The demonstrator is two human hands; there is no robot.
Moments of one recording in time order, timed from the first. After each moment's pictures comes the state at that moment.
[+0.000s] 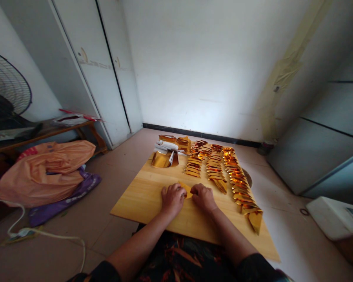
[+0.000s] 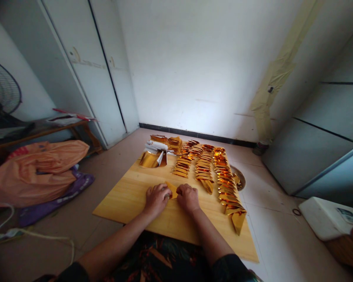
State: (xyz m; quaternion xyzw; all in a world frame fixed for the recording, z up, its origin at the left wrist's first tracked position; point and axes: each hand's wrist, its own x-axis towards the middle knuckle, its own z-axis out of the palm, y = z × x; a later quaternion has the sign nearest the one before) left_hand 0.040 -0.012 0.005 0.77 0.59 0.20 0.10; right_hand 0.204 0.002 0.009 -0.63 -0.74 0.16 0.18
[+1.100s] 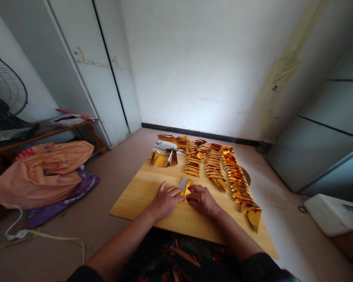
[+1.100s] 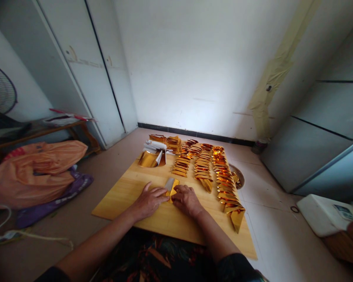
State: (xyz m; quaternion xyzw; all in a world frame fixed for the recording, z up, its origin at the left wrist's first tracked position) left_hand -0.008 -0.008 0.006 0.92 0.38 0.13 0.03; right_hand 0.222 -0.009 0.008 -0.45 -0.87 0.11 0.17
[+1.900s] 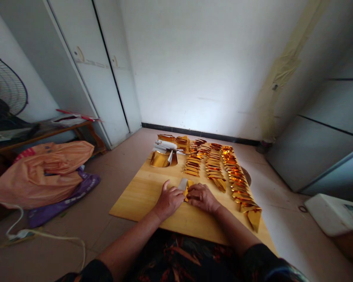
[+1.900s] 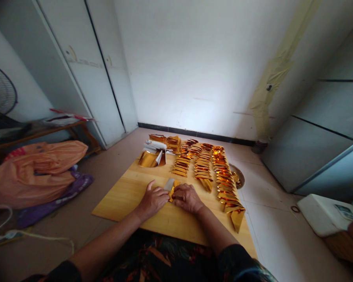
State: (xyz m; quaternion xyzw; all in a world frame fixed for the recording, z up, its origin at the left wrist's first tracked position) left_hand 0.013 -0.001 -0.014 0.89 0.37 0.25 -0.03; right_hand 0.230 0.005 -0.002 -0.39 -0.88 0.14 0.23
